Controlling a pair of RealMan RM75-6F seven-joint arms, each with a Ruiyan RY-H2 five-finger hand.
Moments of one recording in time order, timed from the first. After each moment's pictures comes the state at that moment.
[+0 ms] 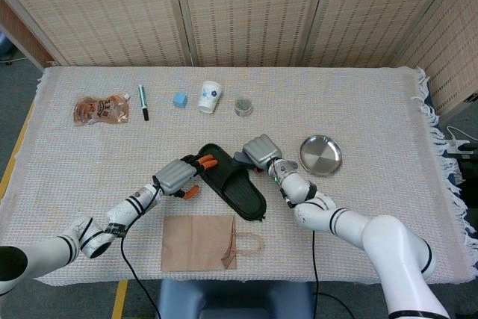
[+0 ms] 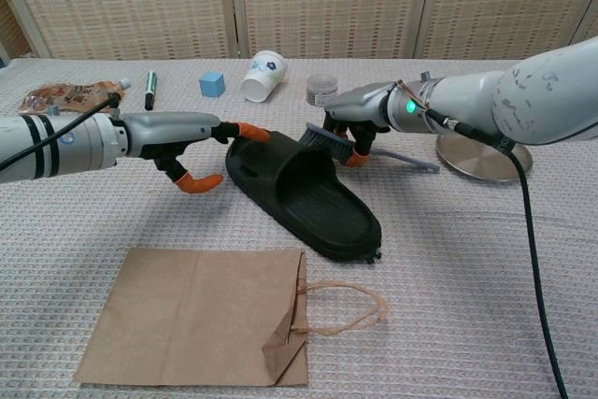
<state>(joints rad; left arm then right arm) -0.95 -1.59 0.00 -1.08 1.53 0.75 -0.41 1.20 -1.76 0.09 -0.89 -0.83 0.44 -0.35</state>
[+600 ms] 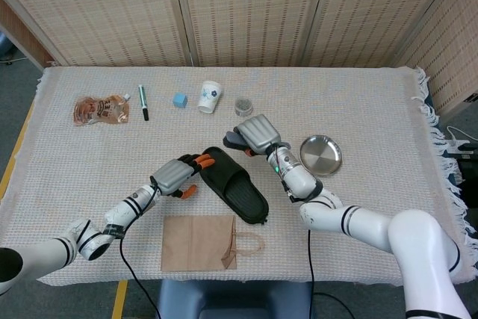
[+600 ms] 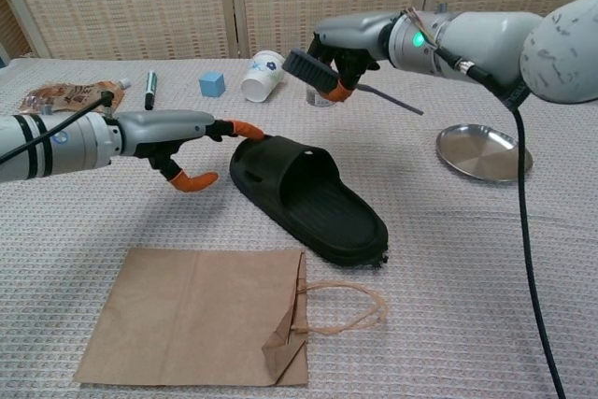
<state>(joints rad) -0.94 -1.57 -0.02 -1.11 1.50 0.76 -0.37 1.17 -1.62 0.21 -1.10 -0.93 0.68 -0.29</state>
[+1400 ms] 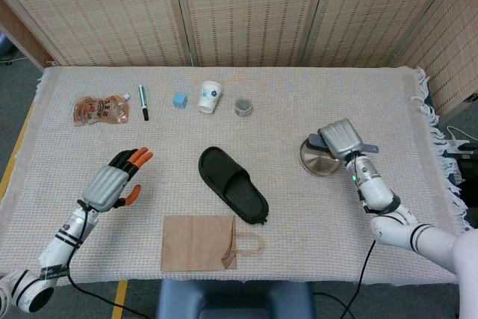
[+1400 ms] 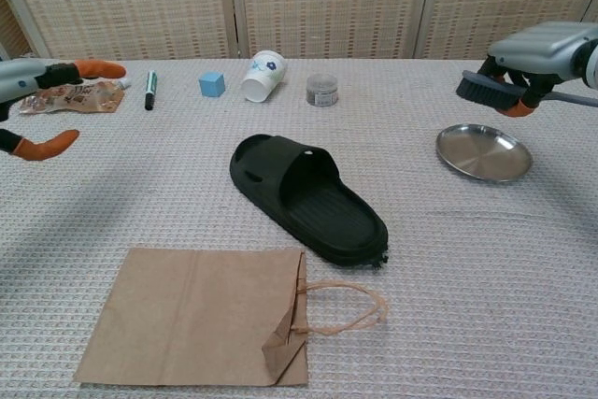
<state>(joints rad) -0.58 -1.32 0.03 -1.38 1.48 1.22 -0.13 0.88 -1.44 0.02 -1.09 -1.02 0.79 -0.33</state>
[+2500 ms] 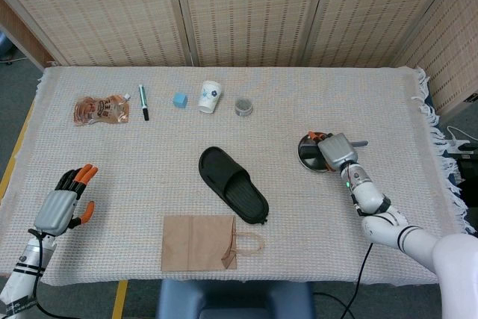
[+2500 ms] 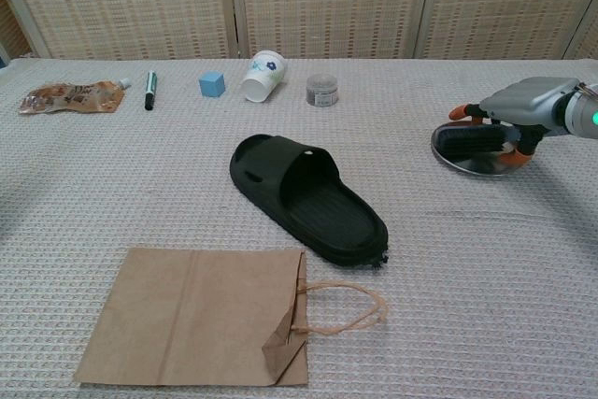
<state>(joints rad) -0.34 -1.37 0.03 -1.19 1.48 1.31 -0.28 0.86 -1.55 0.06 -0.94 -1.03 0.60 -0.40</state>
